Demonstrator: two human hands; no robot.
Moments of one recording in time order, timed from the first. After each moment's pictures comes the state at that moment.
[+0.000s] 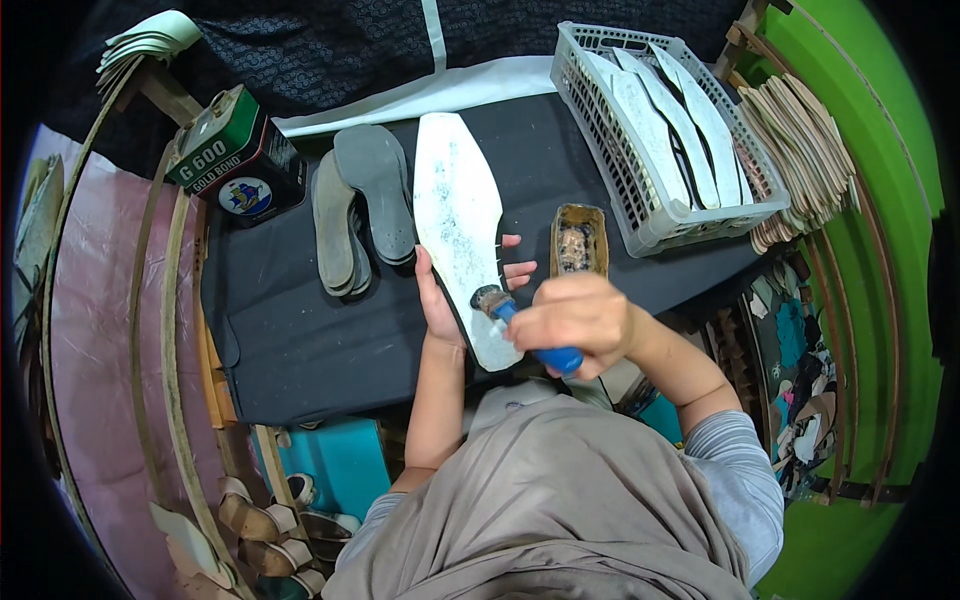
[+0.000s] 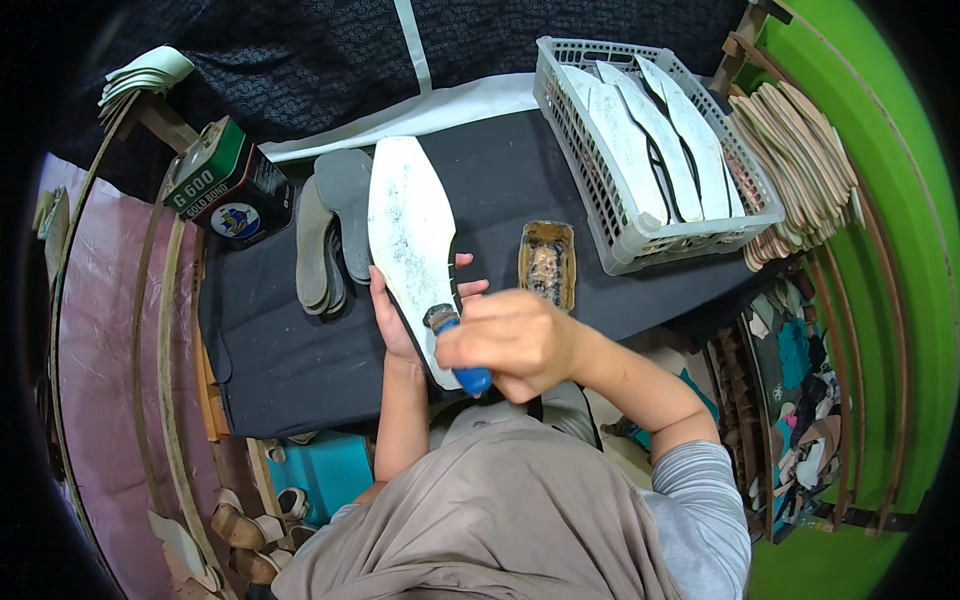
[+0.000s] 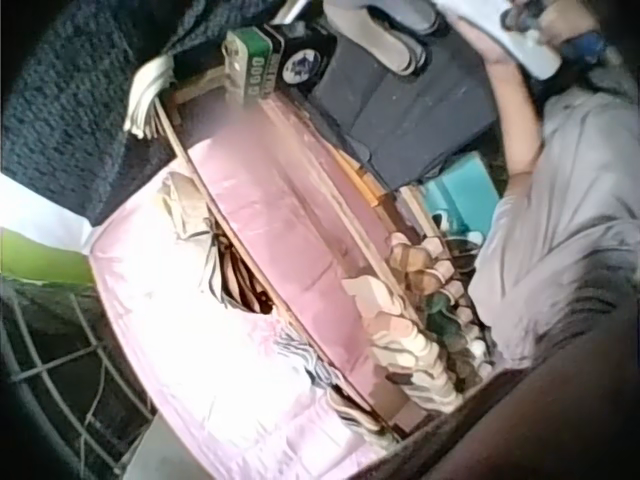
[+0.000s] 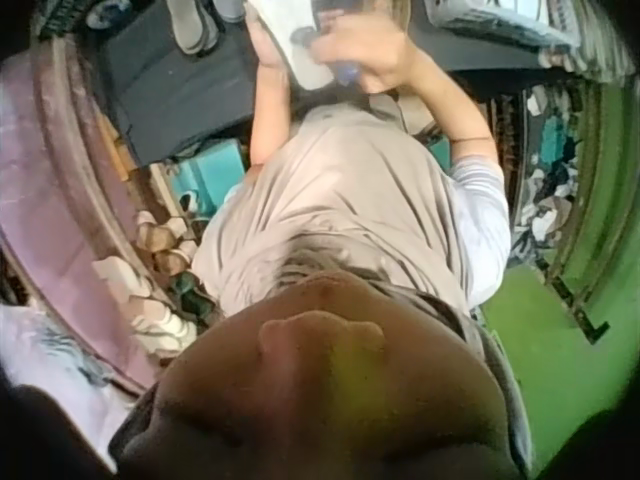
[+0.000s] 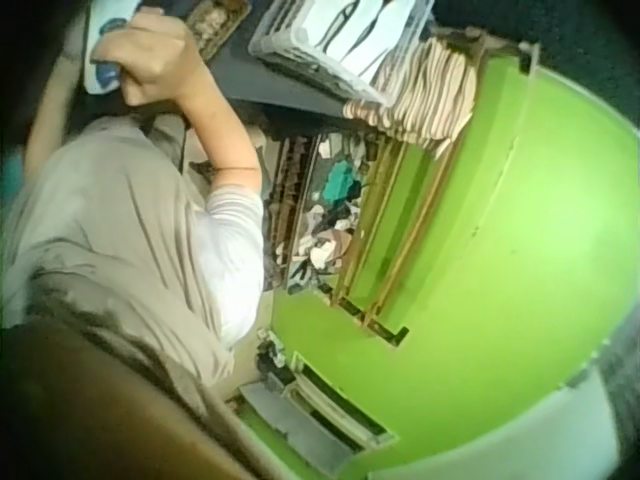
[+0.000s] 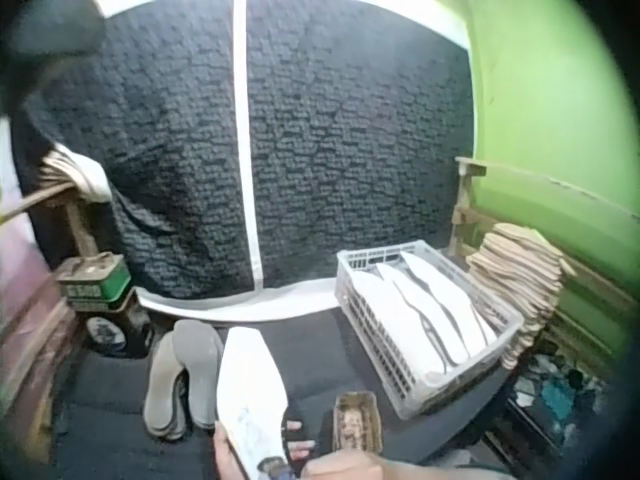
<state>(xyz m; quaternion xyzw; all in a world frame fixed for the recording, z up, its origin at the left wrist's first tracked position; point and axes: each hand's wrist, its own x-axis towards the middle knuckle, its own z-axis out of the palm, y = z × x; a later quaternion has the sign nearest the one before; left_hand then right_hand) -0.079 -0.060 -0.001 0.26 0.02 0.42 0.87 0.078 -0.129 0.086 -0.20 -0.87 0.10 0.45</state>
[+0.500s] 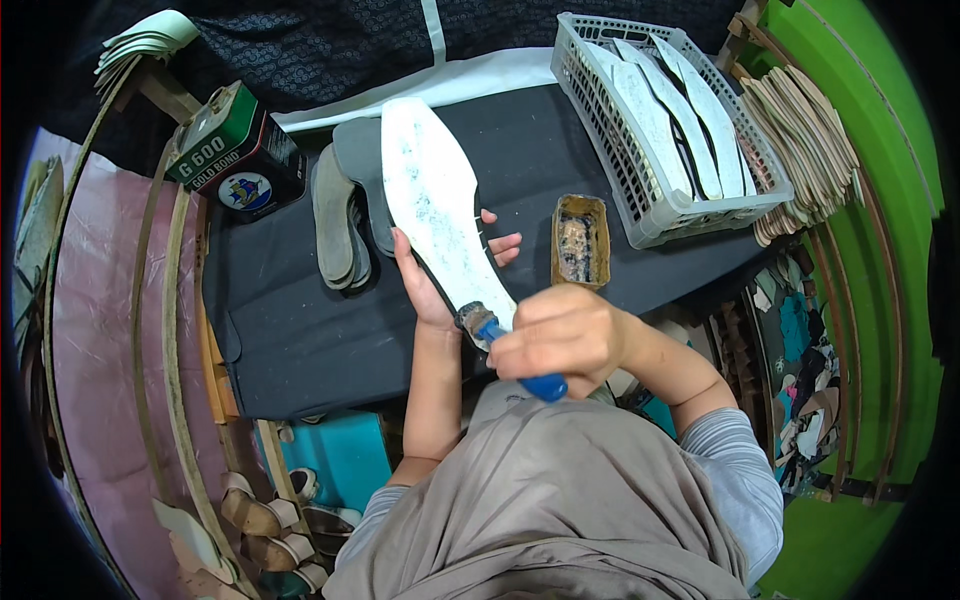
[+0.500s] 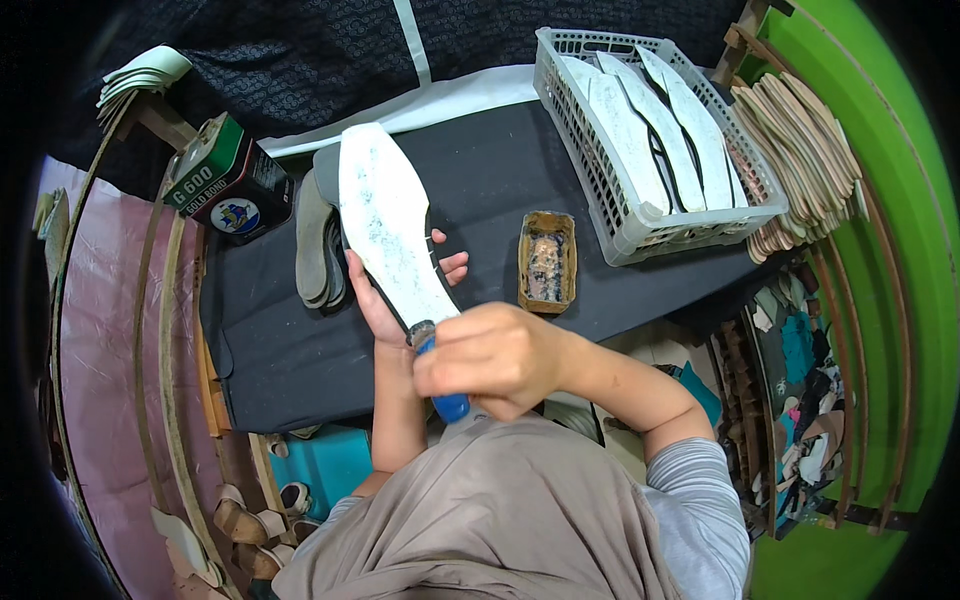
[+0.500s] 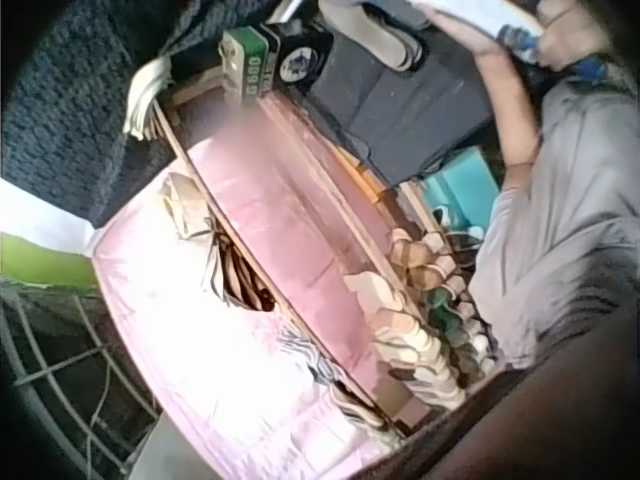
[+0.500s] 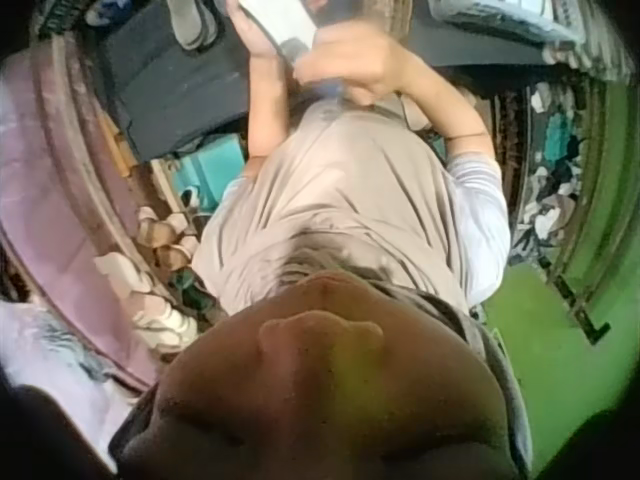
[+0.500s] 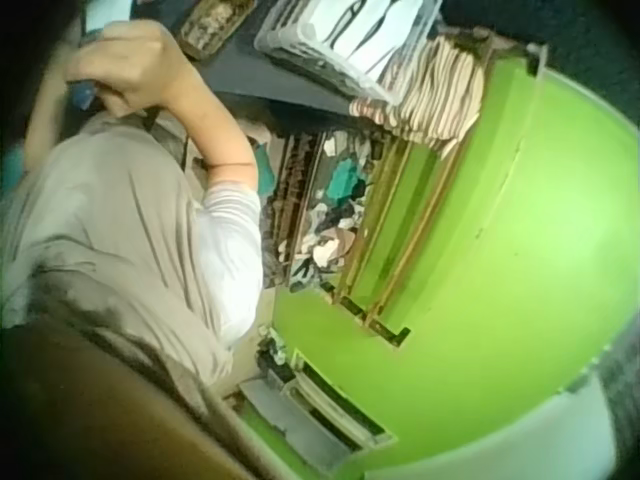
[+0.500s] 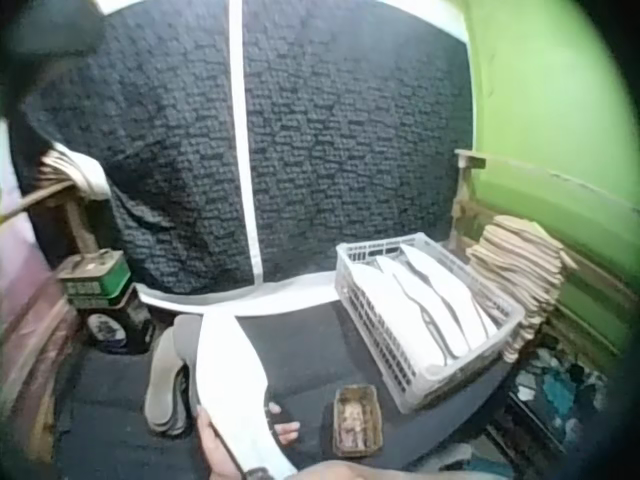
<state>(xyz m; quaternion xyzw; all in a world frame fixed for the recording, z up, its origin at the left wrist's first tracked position) -0.084 -0.053 0.007 0.21 0.02 0.48 0.85 0.057 -0.130 0.086 -0.12 -0.85 0.13 0.49</state>
